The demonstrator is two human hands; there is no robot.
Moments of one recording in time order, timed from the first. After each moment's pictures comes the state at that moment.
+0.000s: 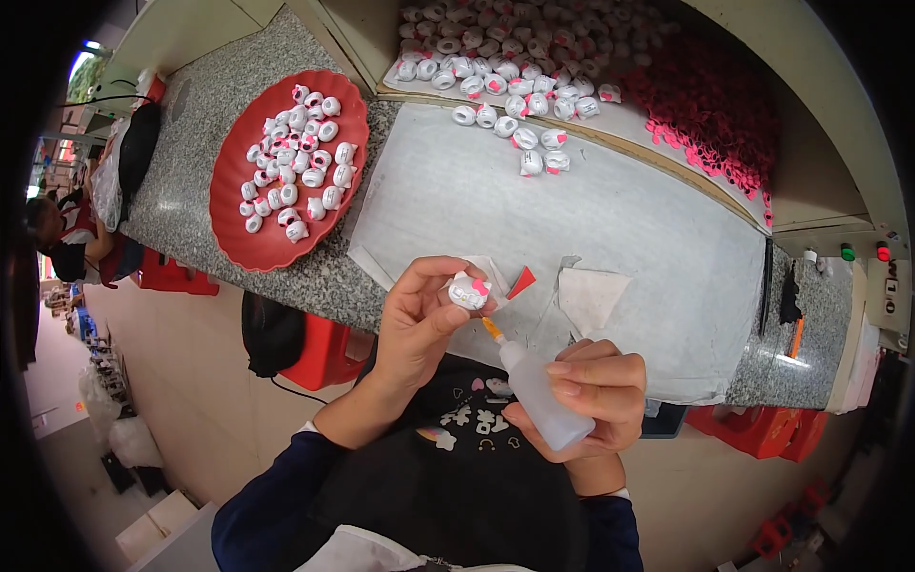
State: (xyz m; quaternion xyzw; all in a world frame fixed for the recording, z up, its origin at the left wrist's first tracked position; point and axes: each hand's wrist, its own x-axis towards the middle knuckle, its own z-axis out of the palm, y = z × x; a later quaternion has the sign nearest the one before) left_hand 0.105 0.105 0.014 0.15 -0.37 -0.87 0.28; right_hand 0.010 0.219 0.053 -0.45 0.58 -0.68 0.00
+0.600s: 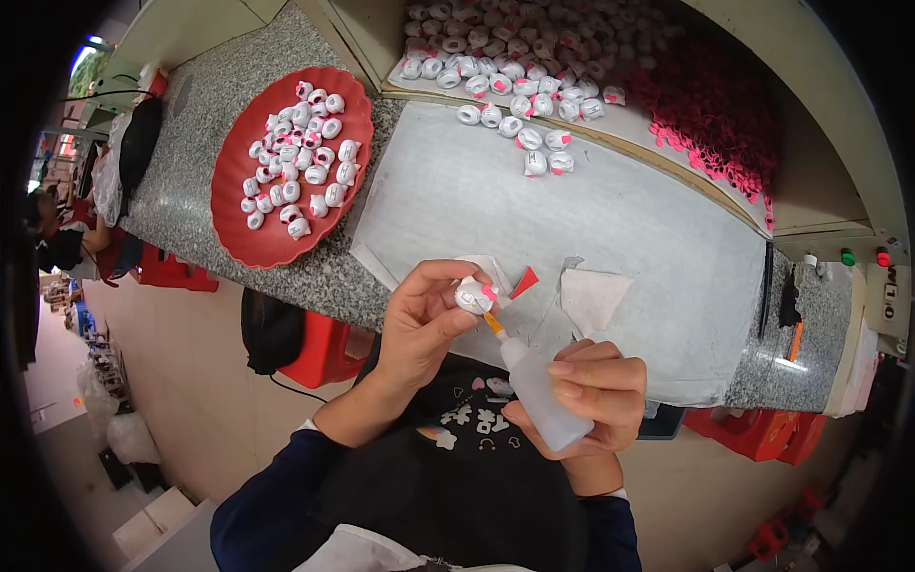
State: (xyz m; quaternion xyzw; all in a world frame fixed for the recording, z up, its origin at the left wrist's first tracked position) left_hand 0.107 0.106 0.012 0.14 -0.38 -0.87 0.27; right_hand 0.011 0.217 0.048 -0.46 0.56 -0.69 -0.02
